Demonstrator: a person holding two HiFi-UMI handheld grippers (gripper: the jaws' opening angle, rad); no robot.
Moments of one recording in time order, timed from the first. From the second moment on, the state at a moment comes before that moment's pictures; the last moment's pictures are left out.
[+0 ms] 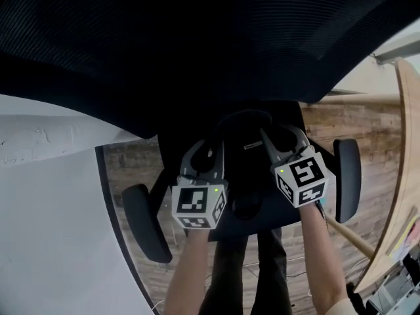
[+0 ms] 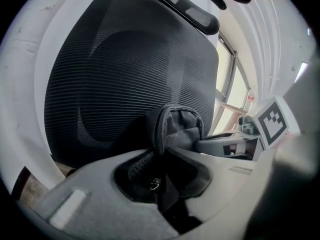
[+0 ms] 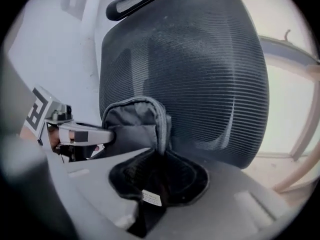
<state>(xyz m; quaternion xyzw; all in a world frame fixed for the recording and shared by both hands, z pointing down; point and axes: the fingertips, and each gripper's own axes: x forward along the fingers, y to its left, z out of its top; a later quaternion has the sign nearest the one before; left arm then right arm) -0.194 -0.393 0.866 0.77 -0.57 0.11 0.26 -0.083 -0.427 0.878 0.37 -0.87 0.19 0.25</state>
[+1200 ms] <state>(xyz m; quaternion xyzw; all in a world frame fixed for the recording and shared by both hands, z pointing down) -0.090 -0.272 0.611 0.81 -0.53 0.11 0.22 0.023 -0.292 0.630 0.44 -0.86 0.18 0.18</state>
